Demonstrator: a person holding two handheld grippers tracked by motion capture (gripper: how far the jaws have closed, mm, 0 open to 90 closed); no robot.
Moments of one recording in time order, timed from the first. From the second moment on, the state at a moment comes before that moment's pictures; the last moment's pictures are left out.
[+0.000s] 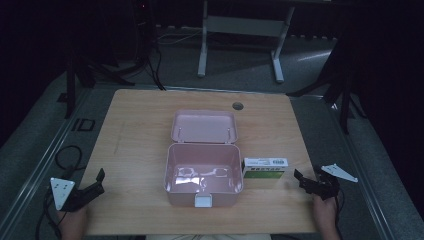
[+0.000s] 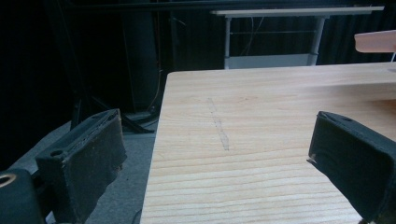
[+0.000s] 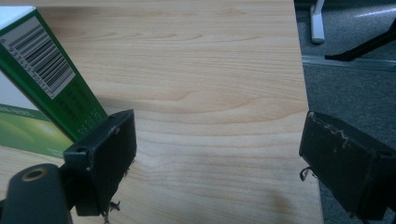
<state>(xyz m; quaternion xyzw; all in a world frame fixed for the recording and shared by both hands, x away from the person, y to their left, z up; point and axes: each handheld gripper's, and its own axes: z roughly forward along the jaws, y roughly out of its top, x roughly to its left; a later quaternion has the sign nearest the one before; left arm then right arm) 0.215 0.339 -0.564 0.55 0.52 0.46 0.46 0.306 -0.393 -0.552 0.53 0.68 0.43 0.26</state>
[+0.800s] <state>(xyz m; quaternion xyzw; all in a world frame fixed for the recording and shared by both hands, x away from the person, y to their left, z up) 0.215 0.339 -0.564 0.55 0.52 0.46 0.46 0.315 -0.394 -0.550 0.45 0.78 0.40 0.15</state>
